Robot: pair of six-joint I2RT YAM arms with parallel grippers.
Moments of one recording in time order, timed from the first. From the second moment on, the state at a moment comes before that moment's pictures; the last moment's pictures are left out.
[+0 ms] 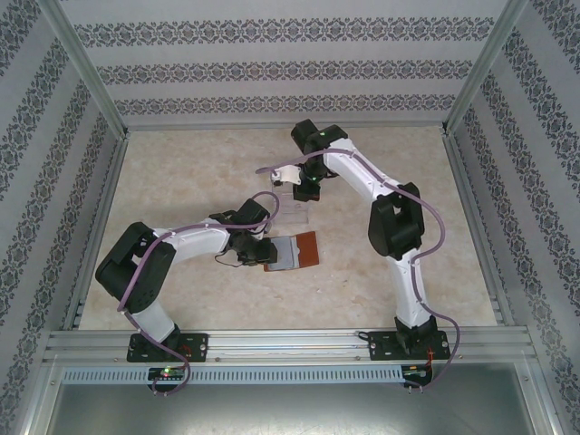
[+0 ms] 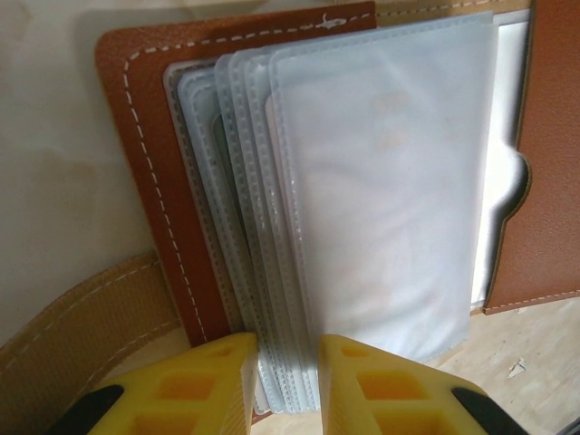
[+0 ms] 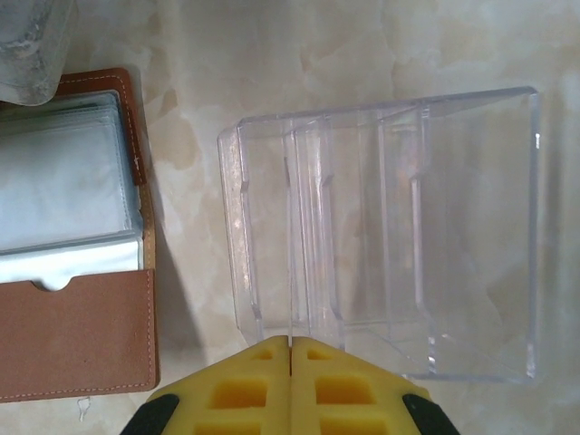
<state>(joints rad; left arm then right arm) -0.60 1.68 0.90 -0.43 0.35 -0.66 0.49 2.23 2.08 -1.26 -0.30 -0.99</state>
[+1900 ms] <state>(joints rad) -0.60 1.68 0.89 -0.43 0.35 -0.66 0.53 2.40 2.31 -1.45 -0.33 -1.01</state>
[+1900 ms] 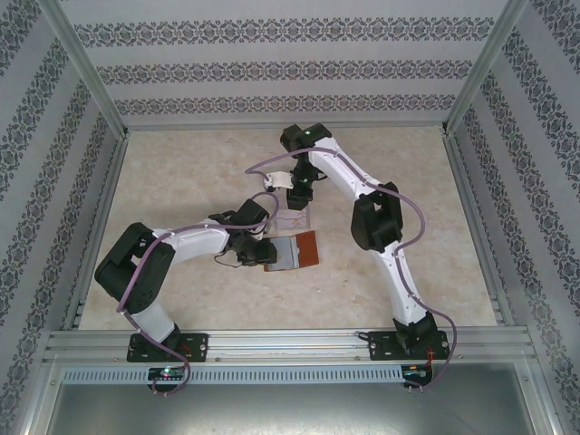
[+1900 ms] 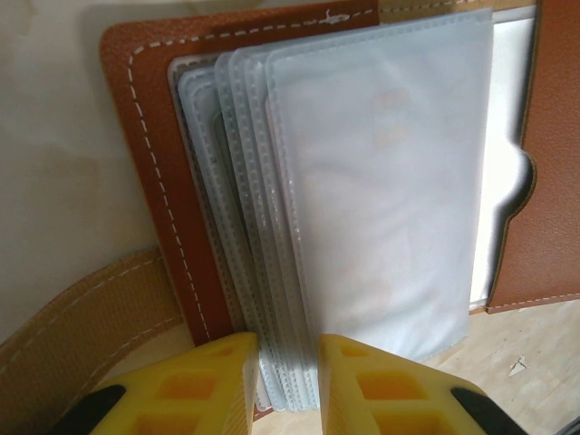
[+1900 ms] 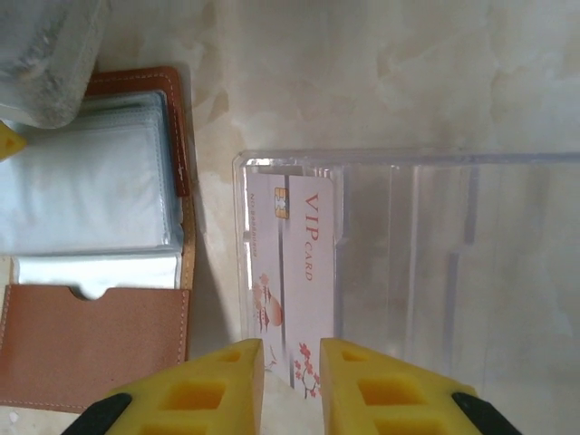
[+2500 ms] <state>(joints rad) -0.59 1.65 0.89 -0.44 0.33 -0.66 0.50 1.88 1.52 -0.77 -0.28 -0.08</state>
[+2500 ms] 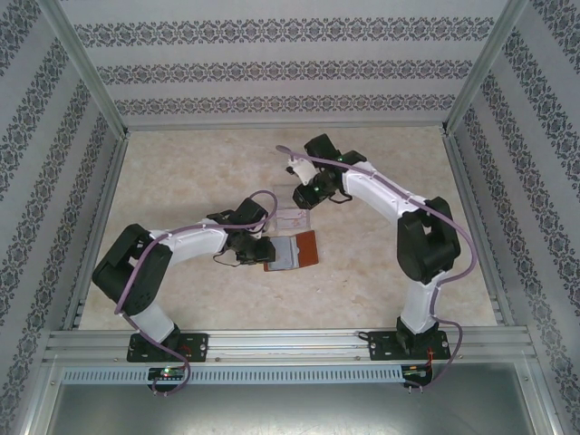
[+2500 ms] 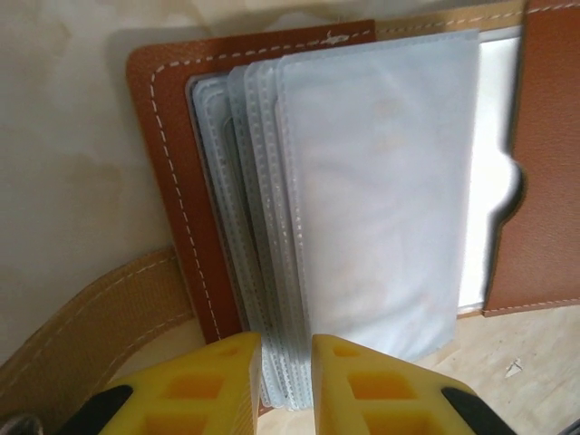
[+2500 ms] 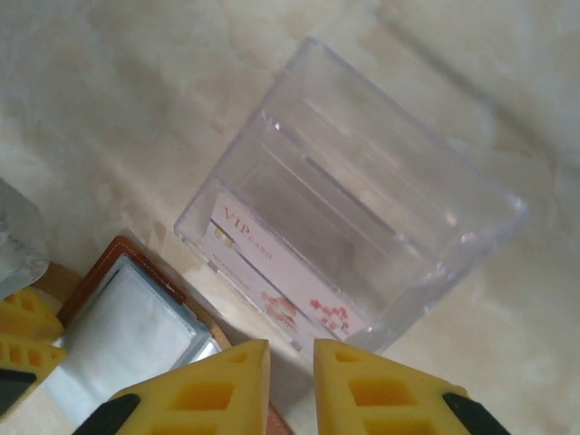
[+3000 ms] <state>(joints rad) -0.53 1.57 0.89 -0.46 0.32 -0.65 0.62 1.71 1.25 -0.62 -0.36 0.53</state>
